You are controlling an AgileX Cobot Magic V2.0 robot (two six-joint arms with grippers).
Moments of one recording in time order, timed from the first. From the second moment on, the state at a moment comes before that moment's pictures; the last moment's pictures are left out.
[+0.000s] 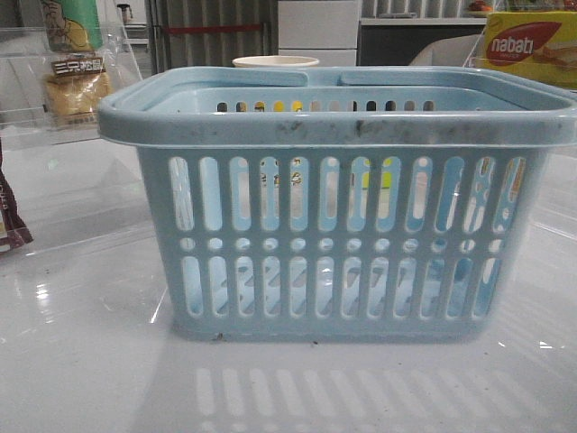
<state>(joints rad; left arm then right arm) -0.08 0.08 -0.42 -0.13 0.22 0.16 -0.02 0.05 -0.37 0.06 0.32 -0.01</state>
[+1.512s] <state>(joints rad) -0.08 0.66 -0.66 -0.14 0.67 0.16 -0.05 0.83 -0.63 0.04 0.62 0.01</state>
